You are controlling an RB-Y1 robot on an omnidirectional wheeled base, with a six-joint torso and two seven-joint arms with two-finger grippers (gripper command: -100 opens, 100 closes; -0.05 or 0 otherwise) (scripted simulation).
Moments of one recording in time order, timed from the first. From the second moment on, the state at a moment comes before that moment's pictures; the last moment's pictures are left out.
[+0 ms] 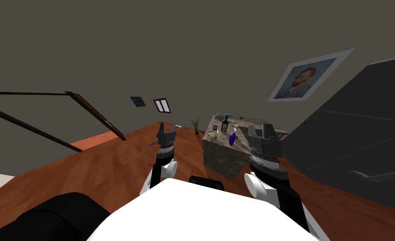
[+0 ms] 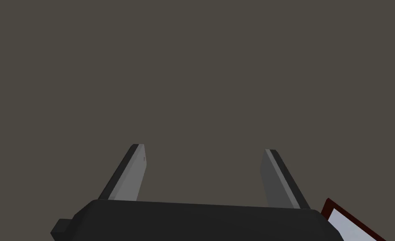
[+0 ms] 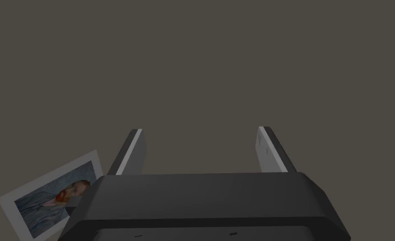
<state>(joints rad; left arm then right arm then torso) 0.47 0.02 -0.04 -2.32 -0.02 -0.65 0.16 0.46 -0.03 0.02 -2.30 0.00 -0.64 0.11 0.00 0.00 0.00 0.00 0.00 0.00</state>
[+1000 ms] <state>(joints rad) 0.47 0.02 -0.04 -2.32 -0.02 -0.65 0.16 0.51 -0.22 -0.07 -2.18 0.10 -0.47 0.24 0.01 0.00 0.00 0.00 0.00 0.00</state>
